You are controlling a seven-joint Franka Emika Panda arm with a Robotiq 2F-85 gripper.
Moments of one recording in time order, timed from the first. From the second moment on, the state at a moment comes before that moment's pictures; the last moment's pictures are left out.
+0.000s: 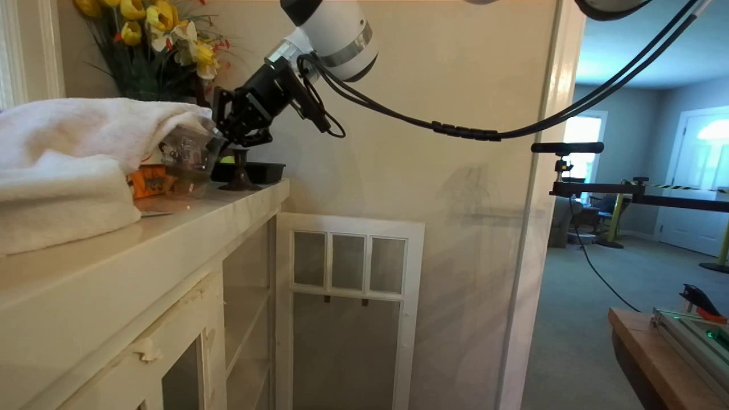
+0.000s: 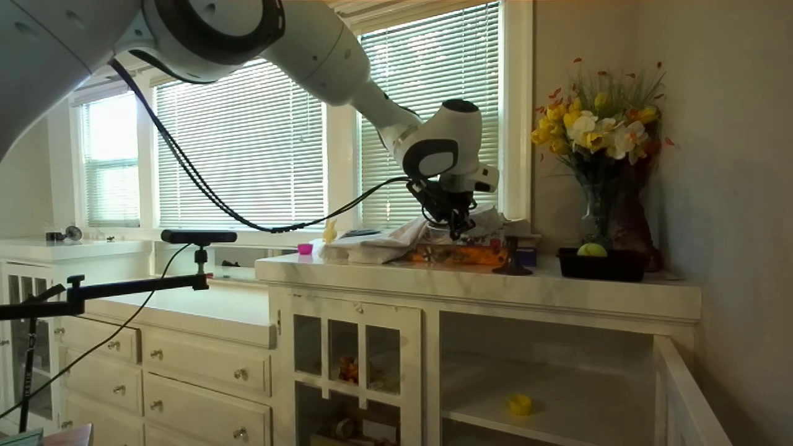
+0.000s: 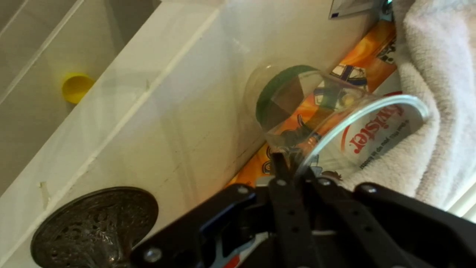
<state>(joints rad) -0.11 0.65 0.22 -1.37 0.55 2.51 -0.09</state>
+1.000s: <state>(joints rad) -0.11 0.64 0.21 -1.33 0.55 2.47 -0.09</state>
